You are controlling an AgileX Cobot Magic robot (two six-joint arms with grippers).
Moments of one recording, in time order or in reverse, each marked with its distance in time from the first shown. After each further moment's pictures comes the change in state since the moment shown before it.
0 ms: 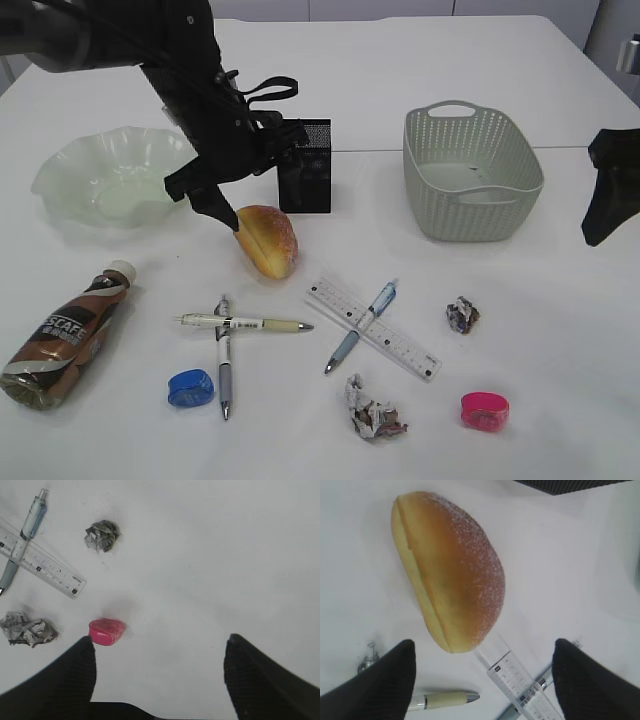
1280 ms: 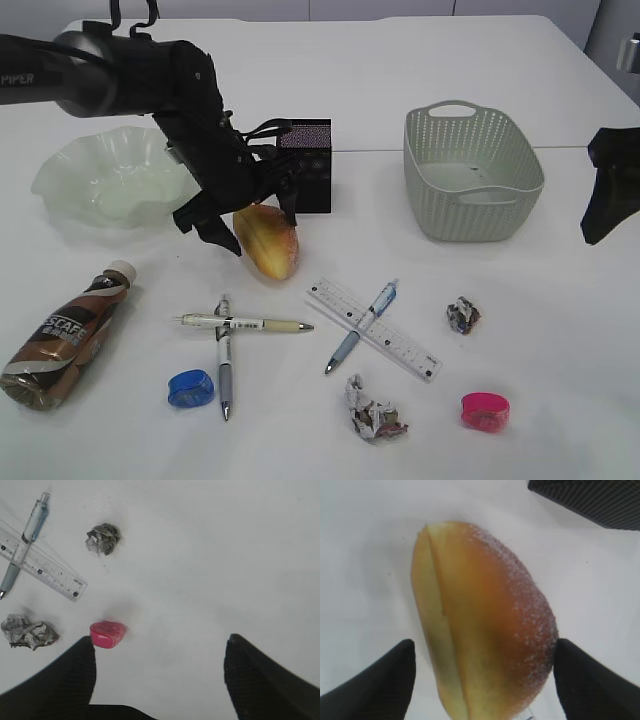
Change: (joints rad) left arm 0.042 0.119 0.000 -0.034 -0.098 -0.025; right arm 0.000 0.000 0.000 0.000 -0.006 0.000
